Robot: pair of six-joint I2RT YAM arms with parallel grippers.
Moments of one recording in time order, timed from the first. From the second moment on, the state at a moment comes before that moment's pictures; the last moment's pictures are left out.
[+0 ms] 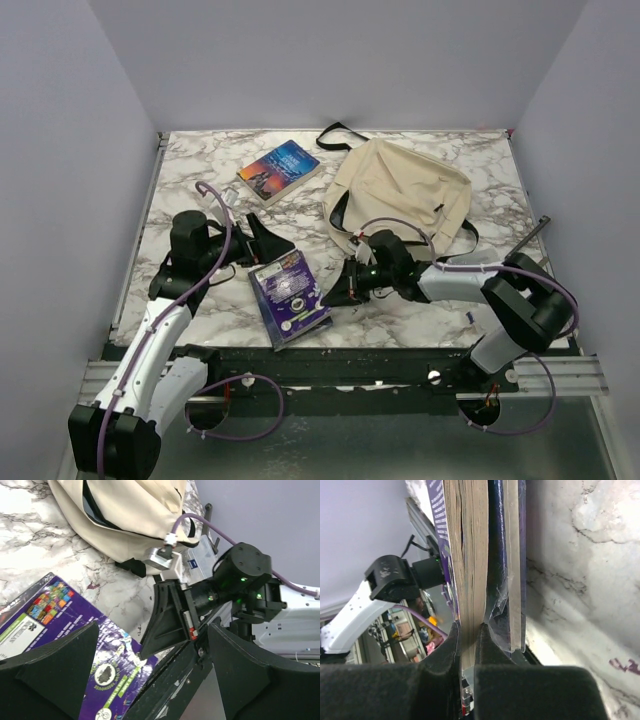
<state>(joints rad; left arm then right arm) -0.19 0.82 0.64 -0.17 0.70 -0.65 0.75 1.60 0.62 0.33 -0.68 1.03</state>
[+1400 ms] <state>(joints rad) -0.22 0.90 0.20 0.21 0.62 -1.19 0.68 1.49 0.54 0.48 -0.67 1.27</state>
